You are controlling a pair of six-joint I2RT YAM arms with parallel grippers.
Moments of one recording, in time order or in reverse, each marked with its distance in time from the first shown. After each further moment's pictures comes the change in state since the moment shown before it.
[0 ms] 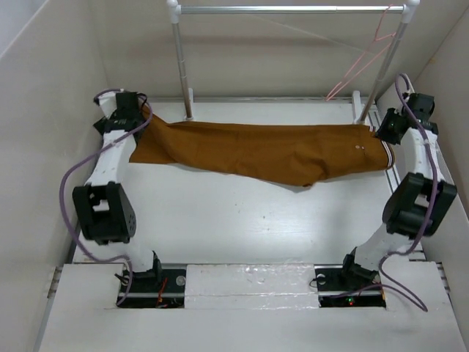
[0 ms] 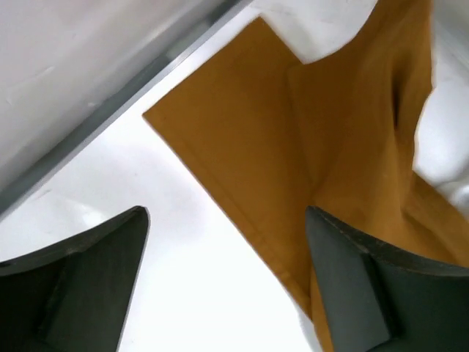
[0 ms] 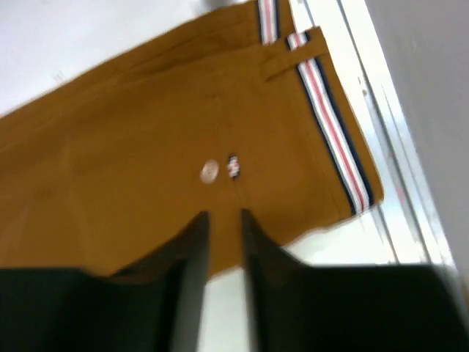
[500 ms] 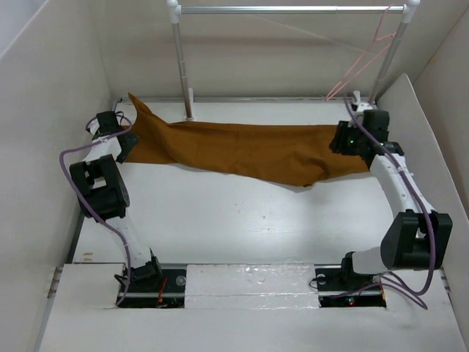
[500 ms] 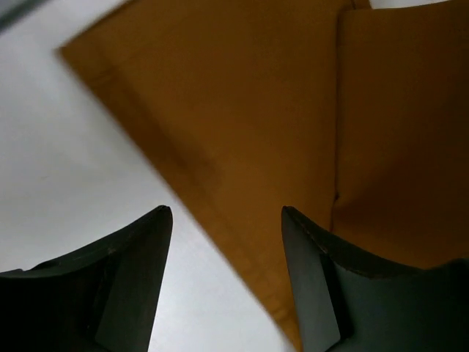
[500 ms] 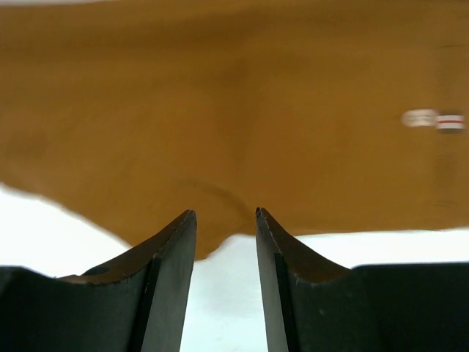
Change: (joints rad) left arm 0.266 0.115 -0.216 0.234 0.458 -0.191; right arm 0.268 -0.422 -0.448 0.244 -0.060 -0.014
